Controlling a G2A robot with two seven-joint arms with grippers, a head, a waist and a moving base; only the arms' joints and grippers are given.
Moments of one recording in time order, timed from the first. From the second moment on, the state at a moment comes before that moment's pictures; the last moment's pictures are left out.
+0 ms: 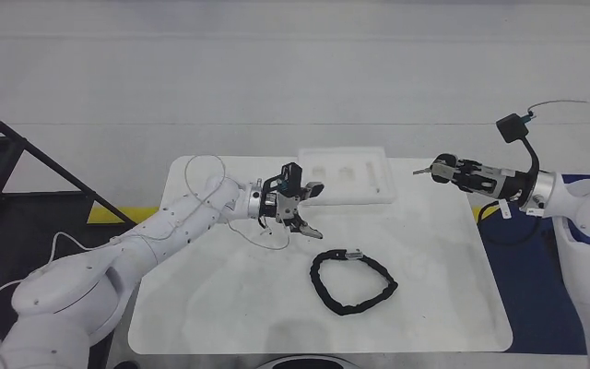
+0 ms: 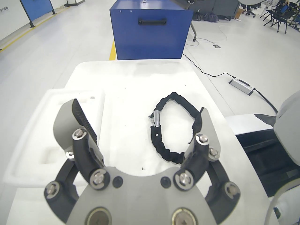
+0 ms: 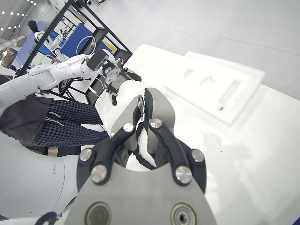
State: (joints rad) left arm 0.50 -1.04 -0.17 -1.03 1.02 -0.90 0.53; right arm -1.11 -0.94 1.57 -1.59 0.07 -0.47 1.17
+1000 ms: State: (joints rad) left arm 0.59 -1.25 -0.17 -0.77 1.35 -0.91 0.59; right arm -1.11 -0.94 1.57 -1.59 0.07 -0.47 1.17
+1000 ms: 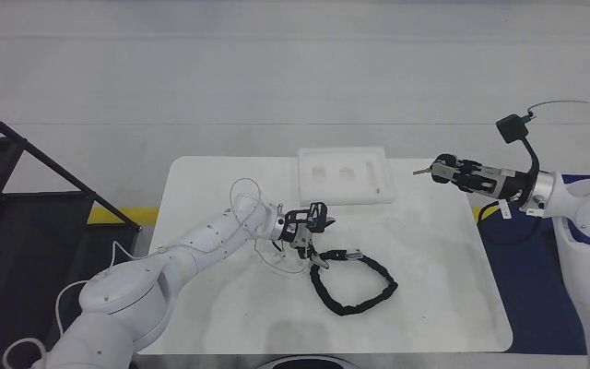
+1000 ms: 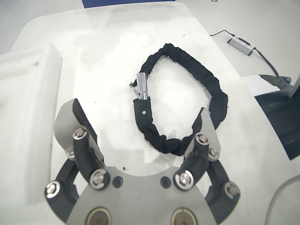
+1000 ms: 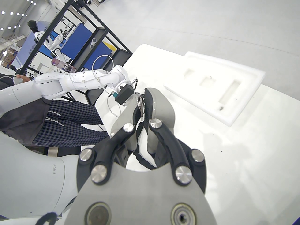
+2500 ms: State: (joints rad) left arm 0.73 -1.38 -0.25 -0.74 1.43 -0.64 0.41; right arm -1.11 -0.94 1.57 -1.59 0.07 -0.47 1.17
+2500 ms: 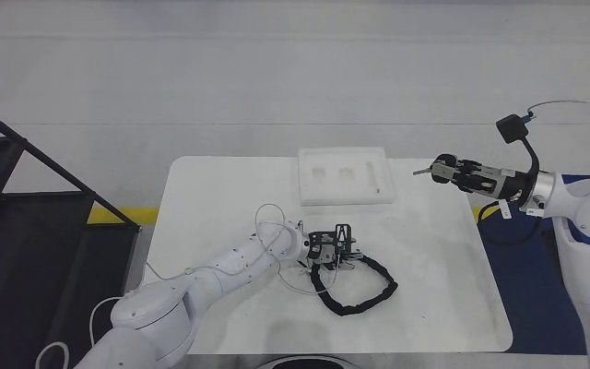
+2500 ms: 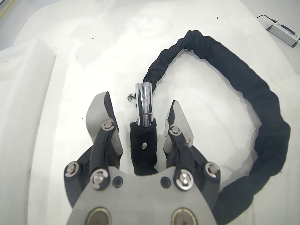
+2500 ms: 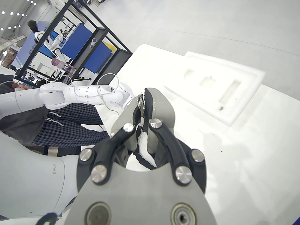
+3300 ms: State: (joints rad) left arm 0.72 -1.44 -0.30 -0.66 1.46 -0.67 0.49; right arm -1.11 -0.94 1.57 -1.59 0.07 -0.47 1.17
